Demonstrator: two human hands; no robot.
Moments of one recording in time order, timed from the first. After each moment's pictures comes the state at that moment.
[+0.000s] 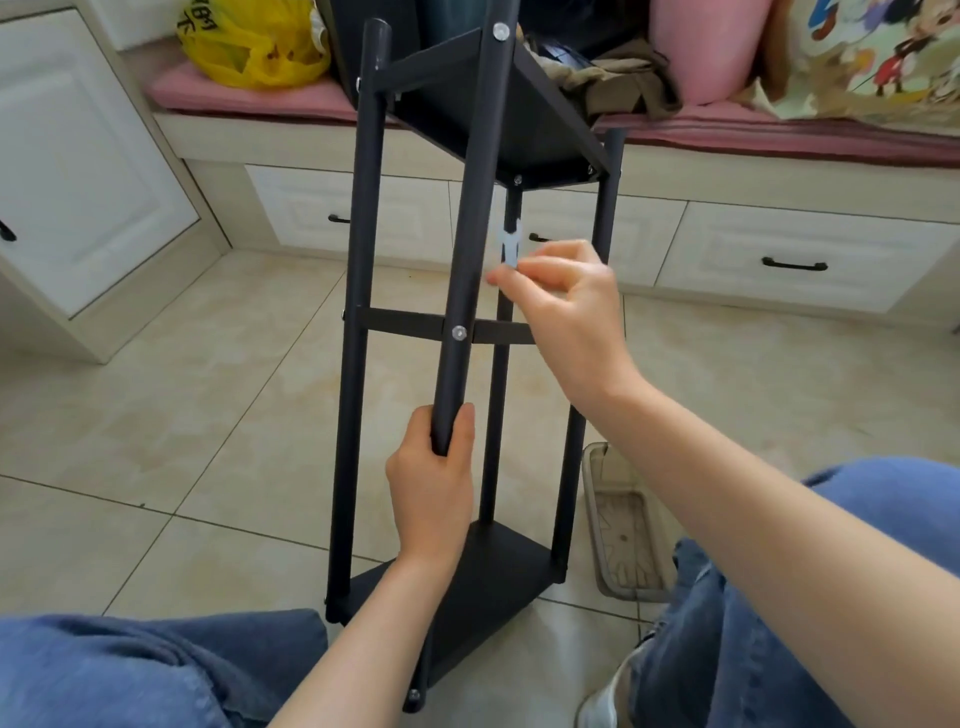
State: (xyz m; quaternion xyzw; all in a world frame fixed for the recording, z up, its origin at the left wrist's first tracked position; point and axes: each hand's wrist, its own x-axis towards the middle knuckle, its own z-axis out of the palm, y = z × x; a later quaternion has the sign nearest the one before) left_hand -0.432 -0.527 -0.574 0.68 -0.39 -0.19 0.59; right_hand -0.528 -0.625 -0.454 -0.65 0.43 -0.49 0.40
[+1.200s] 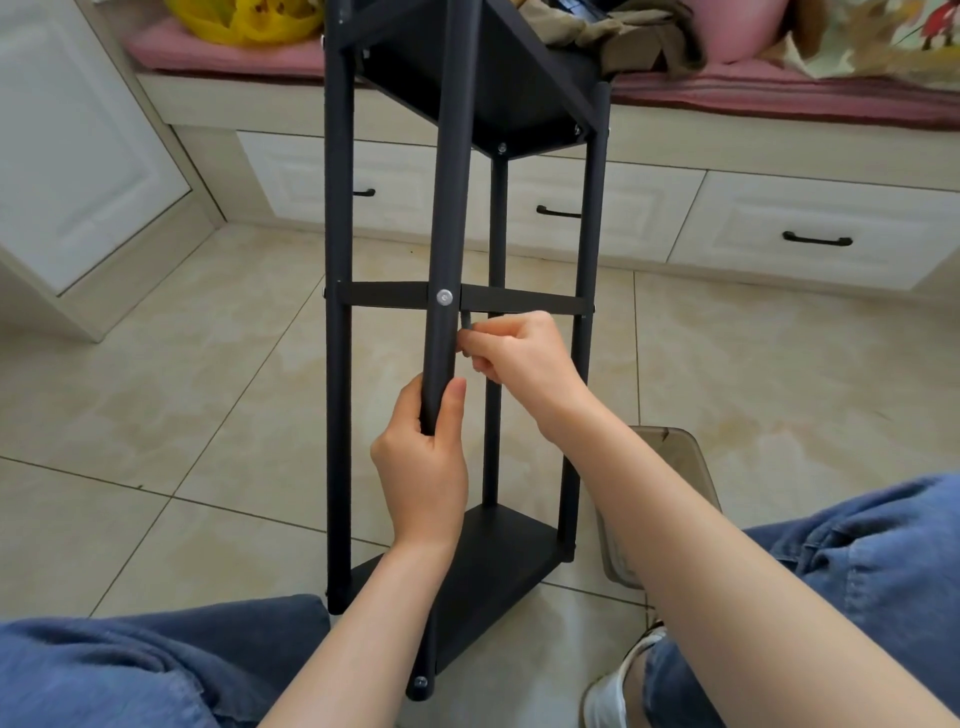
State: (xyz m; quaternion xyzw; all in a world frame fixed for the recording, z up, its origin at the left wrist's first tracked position) left_hand -0.425 -0.534 -0.574 0.68 -0.37 -0.14 0.62; right_hand -0.499 -0.627 -0.515 -0.64 0.47 -0.33 0.51
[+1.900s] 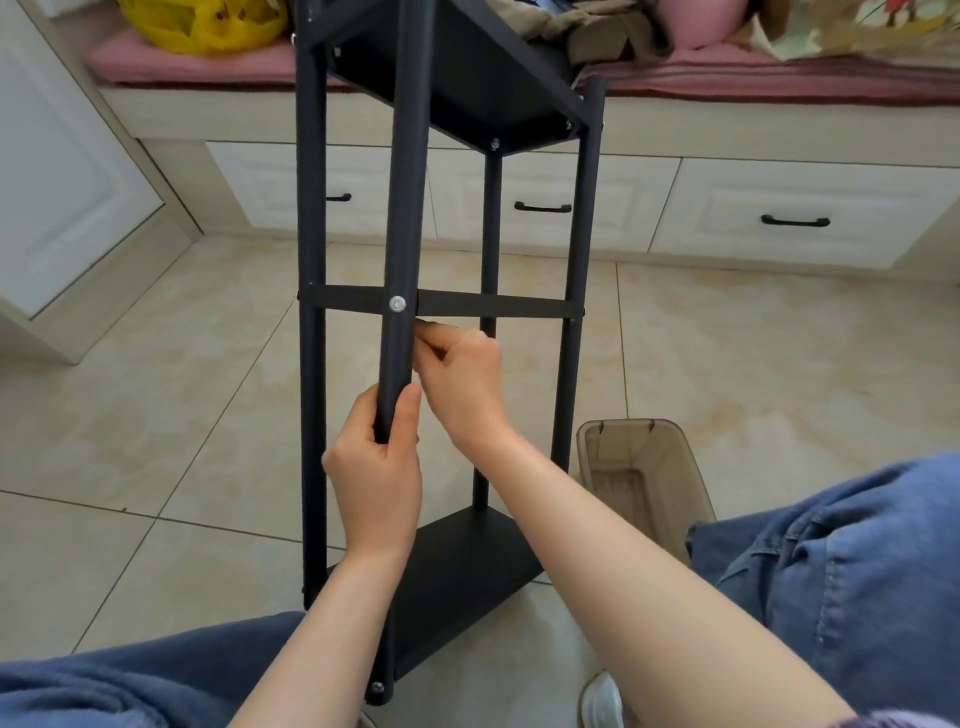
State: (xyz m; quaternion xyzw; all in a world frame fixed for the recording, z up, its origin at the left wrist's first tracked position) left_hand -0.409 -0.532 -0.575 0.68 -0.40 -0.14 0.60; right_hand -0.463 -0.623 -0.551 -0.64 0.43 -0.47 0.42
